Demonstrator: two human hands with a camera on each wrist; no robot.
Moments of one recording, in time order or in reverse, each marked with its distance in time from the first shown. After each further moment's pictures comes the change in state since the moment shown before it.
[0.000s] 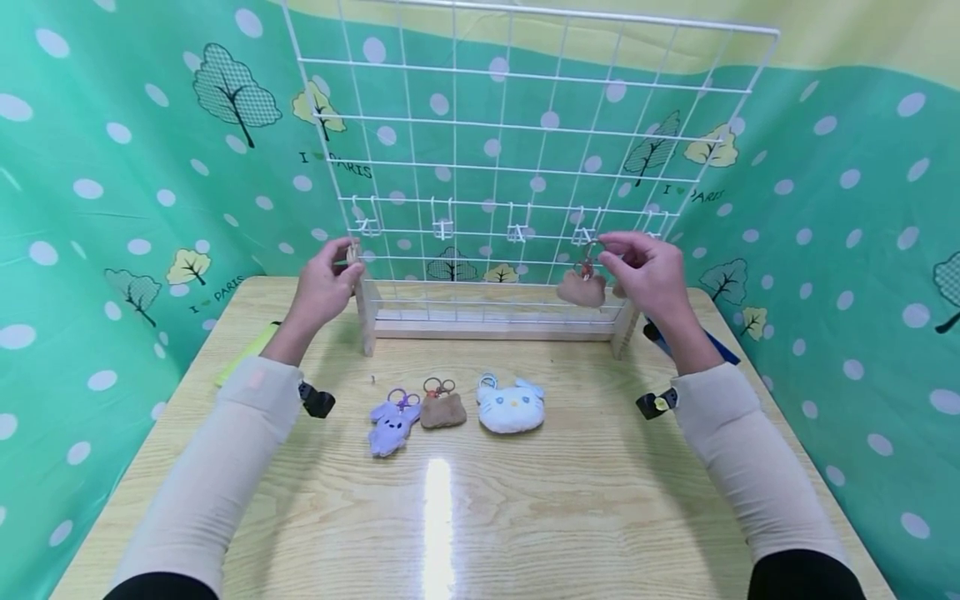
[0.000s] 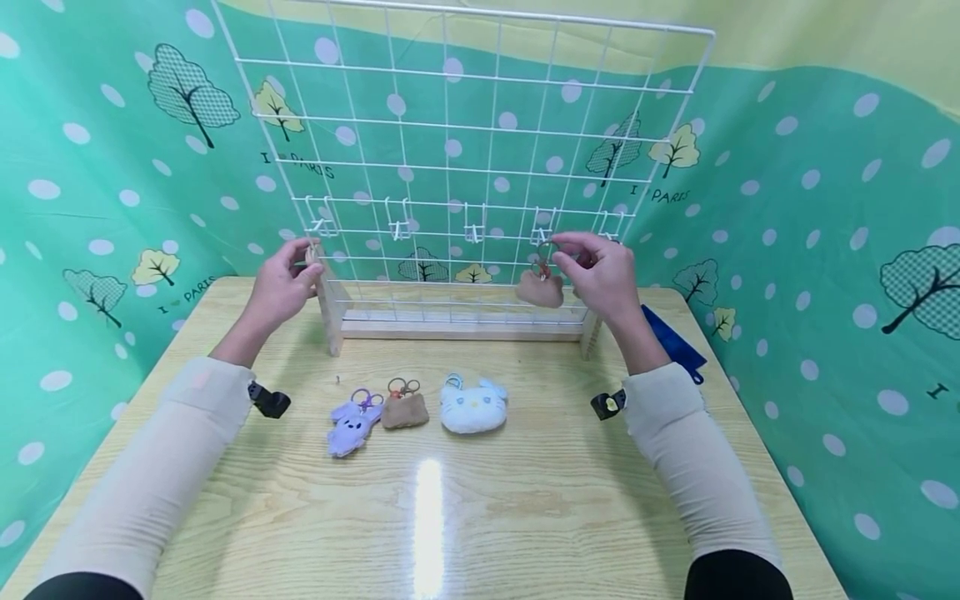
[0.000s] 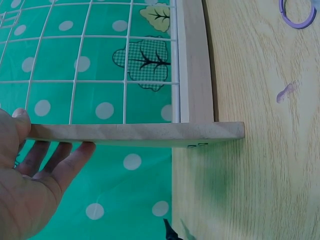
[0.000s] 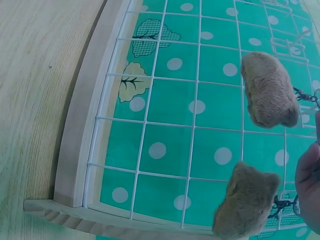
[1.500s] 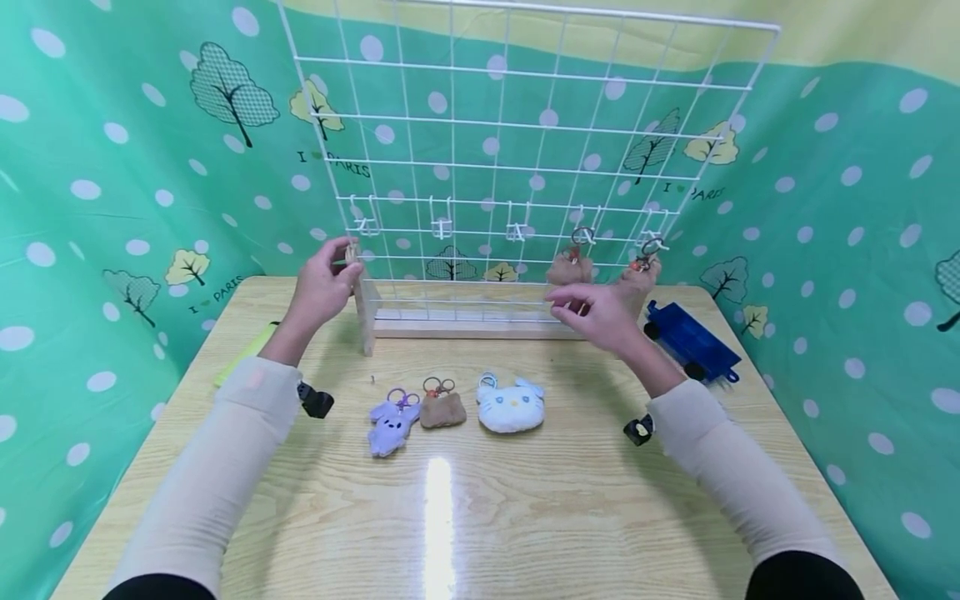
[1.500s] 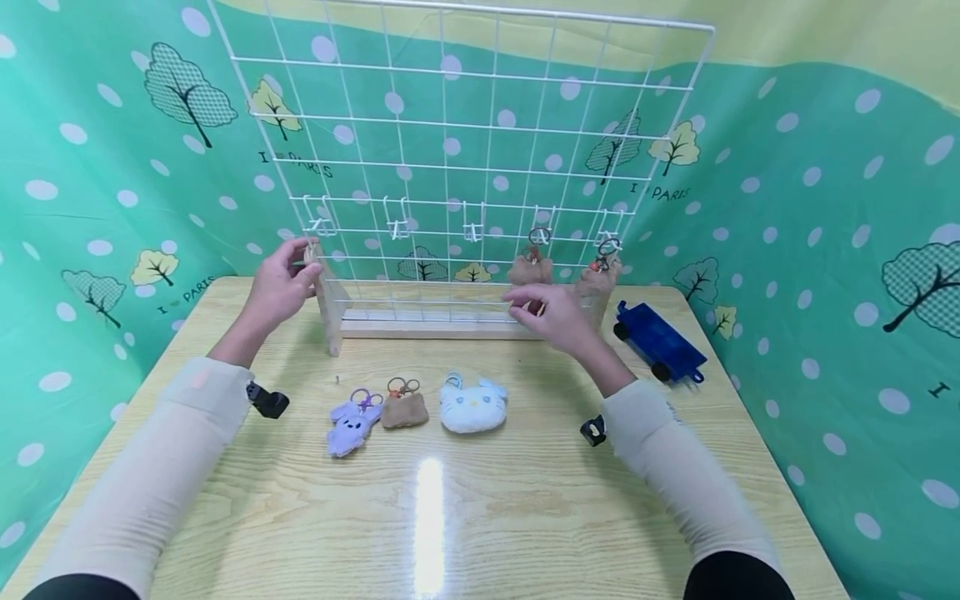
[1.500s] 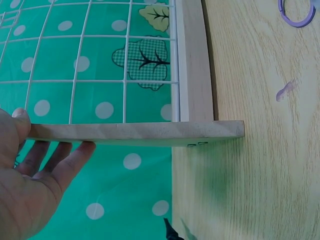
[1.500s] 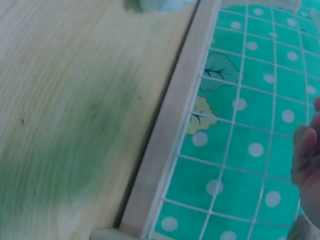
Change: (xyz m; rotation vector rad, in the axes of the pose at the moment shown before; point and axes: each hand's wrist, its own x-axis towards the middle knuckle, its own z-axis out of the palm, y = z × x) left_hand 0.000 0.000 -0.001 -0.004 -0.006 0.000; right_hand -0.029 0.022 0.052 -0.069 -0.390 -0.089
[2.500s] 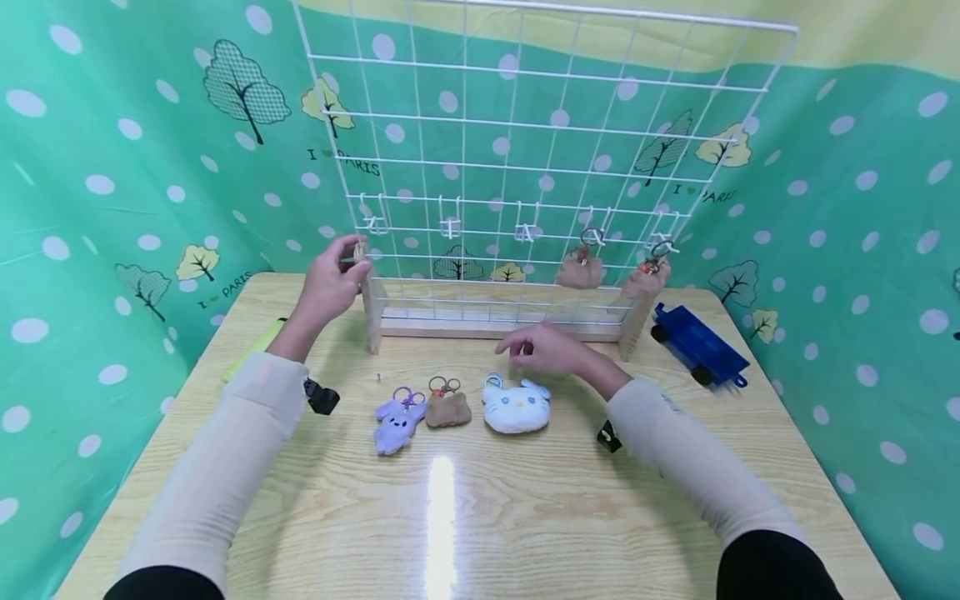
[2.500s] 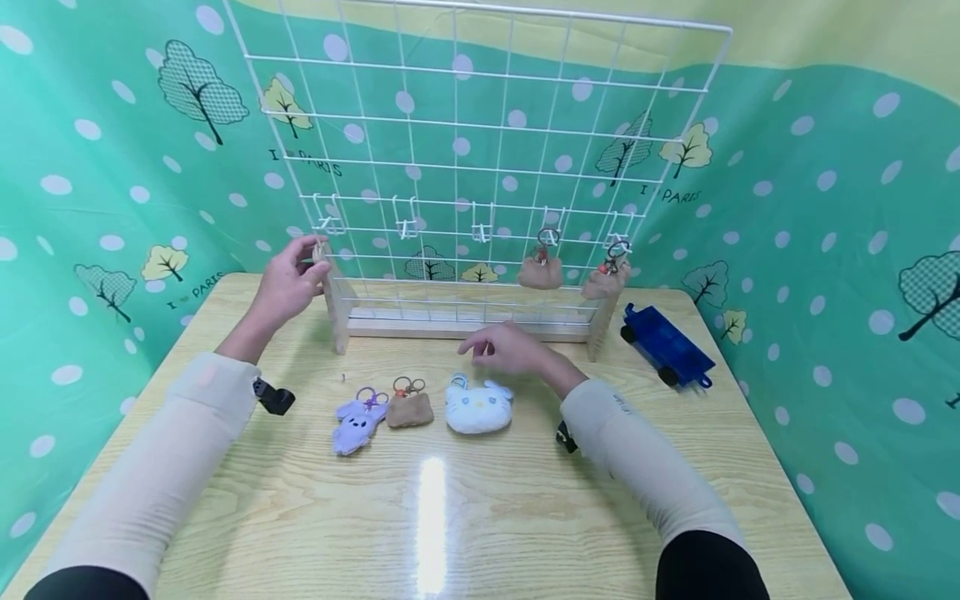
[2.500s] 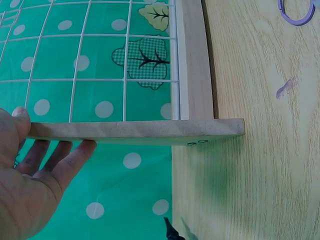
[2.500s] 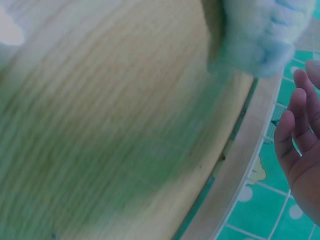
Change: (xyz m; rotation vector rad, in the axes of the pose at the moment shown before) left_hand 0.002 0.002 0.000 -0.001 -0.006 -0.023; right_hand 0.020 0.011 0.081 -0.033 -0.550 -0.055
